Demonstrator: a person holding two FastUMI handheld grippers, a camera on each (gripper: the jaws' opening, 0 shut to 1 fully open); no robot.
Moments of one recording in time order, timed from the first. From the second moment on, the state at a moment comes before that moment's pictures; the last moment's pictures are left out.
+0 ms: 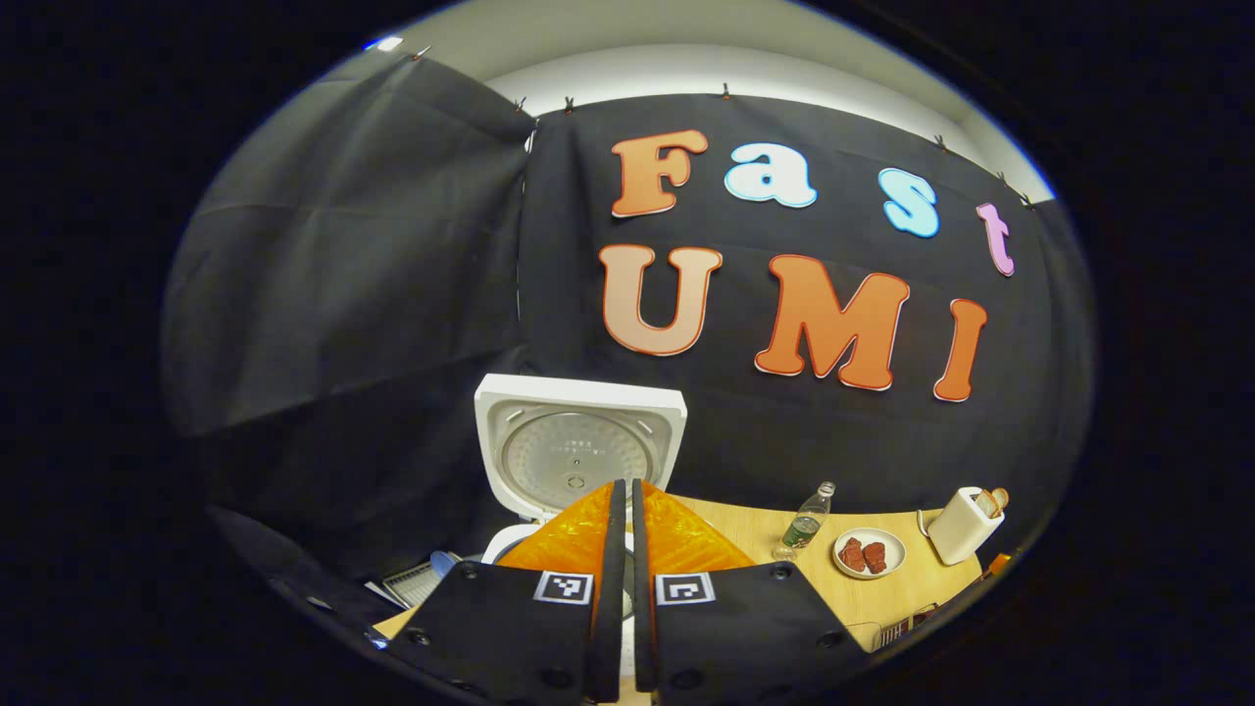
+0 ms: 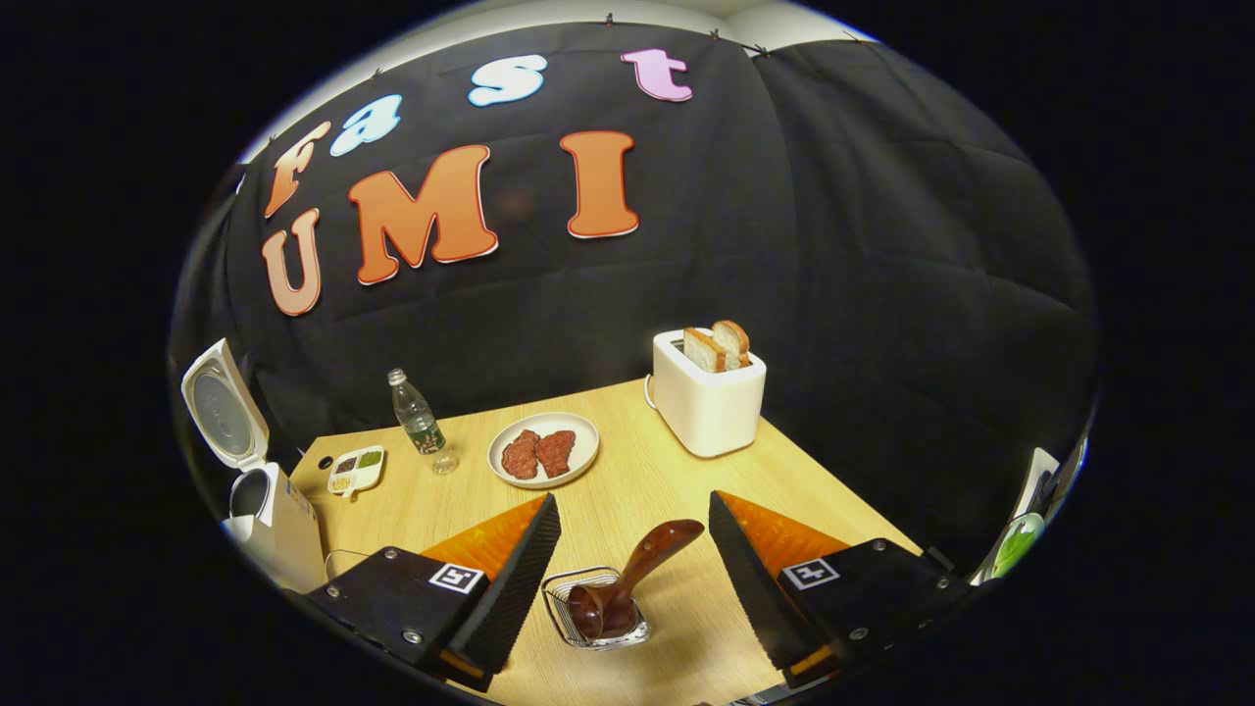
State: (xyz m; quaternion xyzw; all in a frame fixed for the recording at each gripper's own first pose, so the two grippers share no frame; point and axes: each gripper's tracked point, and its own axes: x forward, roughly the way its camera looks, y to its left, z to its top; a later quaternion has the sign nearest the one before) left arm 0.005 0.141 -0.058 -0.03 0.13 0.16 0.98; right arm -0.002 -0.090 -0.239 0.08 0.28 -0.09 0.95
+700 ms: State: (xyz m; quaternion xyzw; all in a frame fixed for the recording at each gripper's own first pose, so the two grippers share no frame) left arm -0.038 0.058 -0.072 0.01 0.15 0.12 0.98; right arm 0.017 -0.074 -0.336 0.17 0.38 -0.03 0.91
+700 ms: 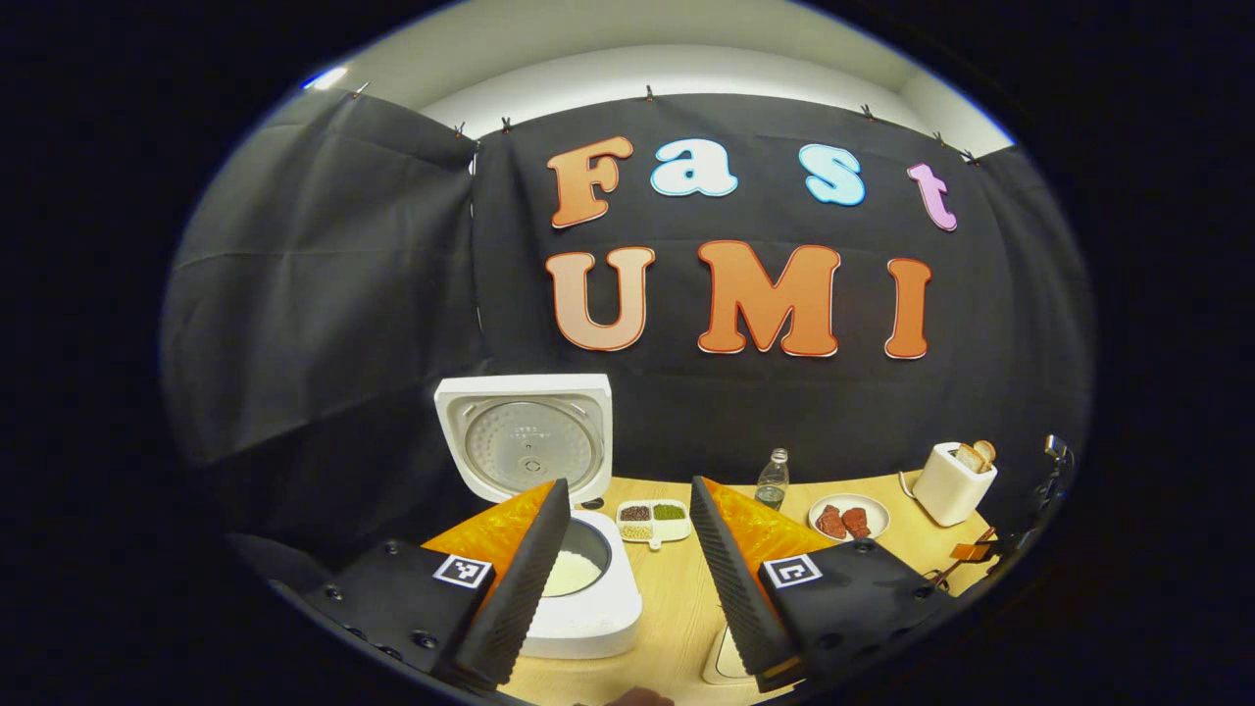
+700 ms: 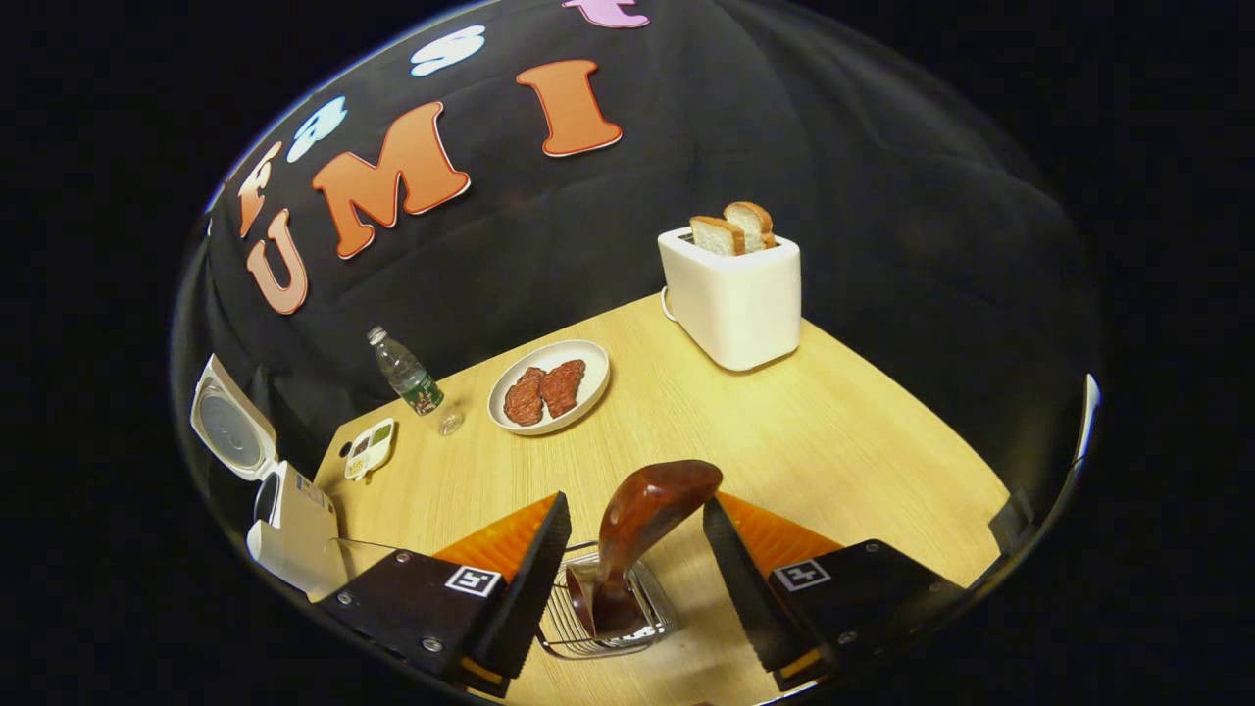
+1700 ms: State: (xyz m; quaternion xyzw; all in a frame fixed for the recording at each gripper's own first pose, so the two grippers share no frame) left arm -0.036 0.047 -0.095 0.02 0.17 0.06 0.98; right arm -0.001 -0.047 -0.273 0.18 0.31 -0.06 0.93
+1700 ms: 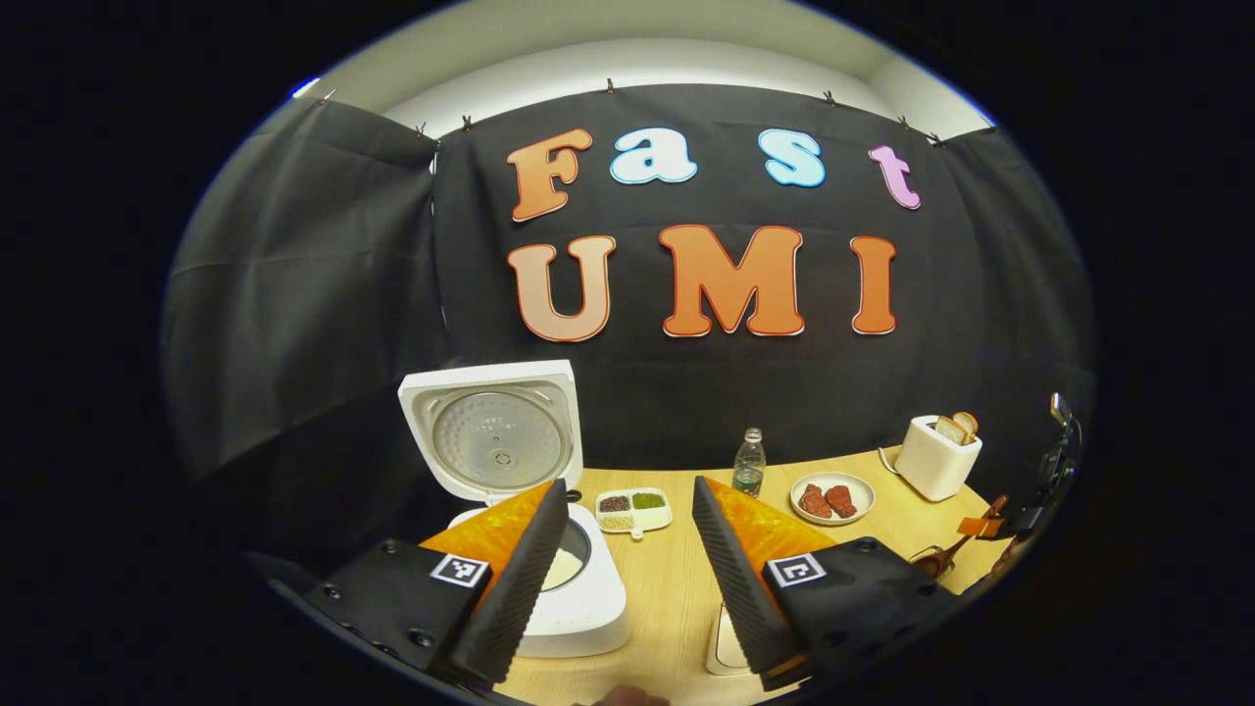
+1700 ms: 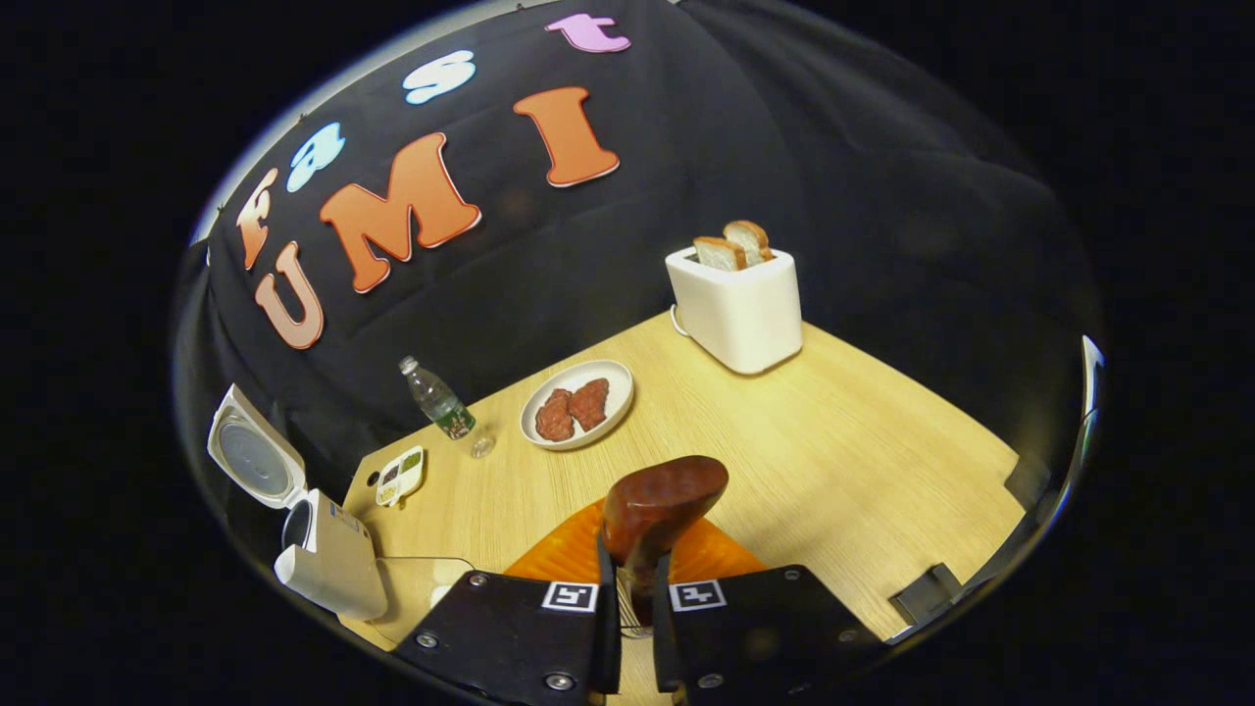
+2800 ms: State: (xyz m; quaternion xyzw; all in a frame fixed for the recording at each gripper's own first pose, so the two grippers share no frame) left arm -0.095 0.169 -0.137 0.02 0.20 0.08 0.98; right arm -0.027 0.137 -0.276 -0.03 0.29 0.02 0.96
